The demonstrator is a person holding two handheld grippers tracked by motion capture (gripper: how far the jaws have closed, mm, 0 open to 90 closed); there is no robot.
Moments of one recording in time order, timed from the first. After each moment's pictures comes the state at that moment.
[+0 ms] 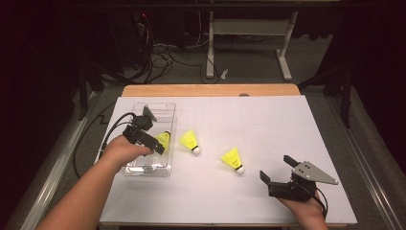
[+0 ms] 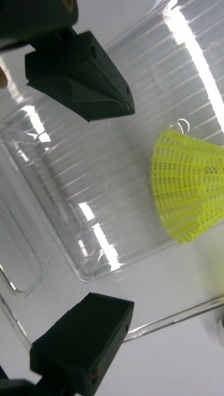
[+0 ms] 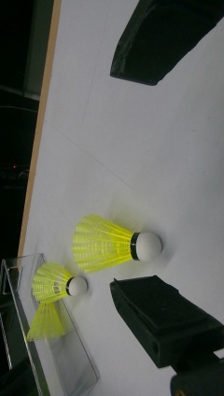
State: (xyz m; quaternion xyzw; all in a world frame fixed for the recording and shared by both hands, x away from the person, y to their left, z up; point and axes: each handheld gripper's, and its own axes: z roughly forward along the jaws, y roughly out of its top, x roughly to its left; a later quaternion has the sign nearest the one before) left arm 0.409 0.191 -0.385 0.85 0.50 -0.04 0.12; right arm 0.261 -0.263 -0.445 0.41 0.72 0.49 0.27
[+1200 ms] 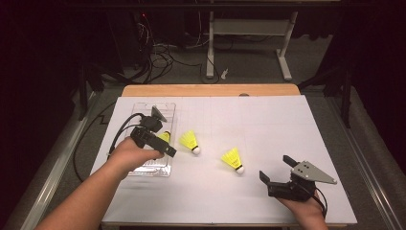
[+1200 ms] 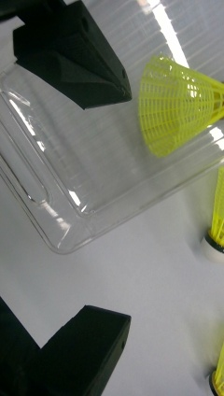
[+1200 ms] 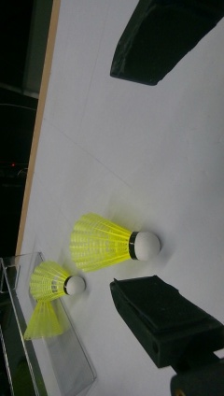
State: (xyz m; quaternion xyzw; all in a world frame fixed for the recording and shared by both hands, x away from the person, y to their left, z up) left arm 0.382 0.158 -0.357 0.86 0.48 -0.03 0.16; right arm 0.262 -0.262 -0.446 0.41 0.72 0.49 0.27
